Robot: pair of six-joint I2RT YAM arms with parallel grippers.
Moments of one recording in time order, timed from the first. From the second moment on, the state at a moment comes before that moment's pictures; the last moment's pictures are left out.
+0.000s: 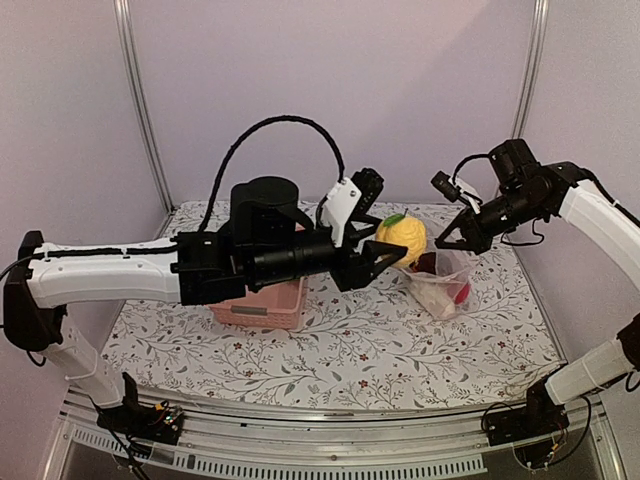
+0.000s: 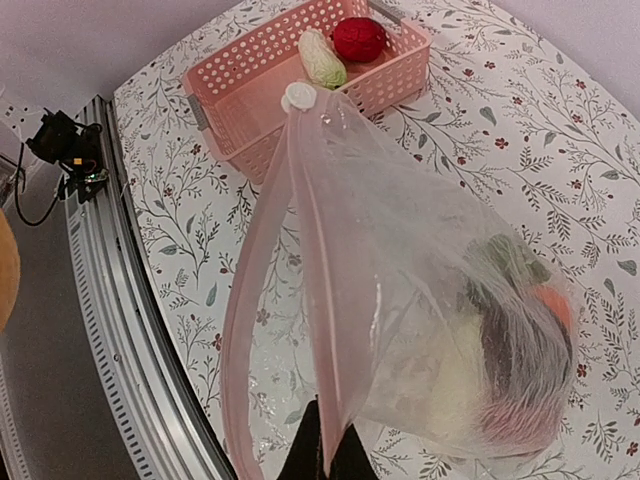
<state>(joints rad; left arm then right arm) -1.19 1.55 1.30 0.11 -0.07 -0.01 0.37 1.37 1.40 -1.00 -0.59 -0.38</state>
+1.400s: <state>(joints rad) -1.28 1.76 1.53 -0.20 -0.23 0.50 0.39 1.36 1.52 -1.18 -0.60 -0.47</state>
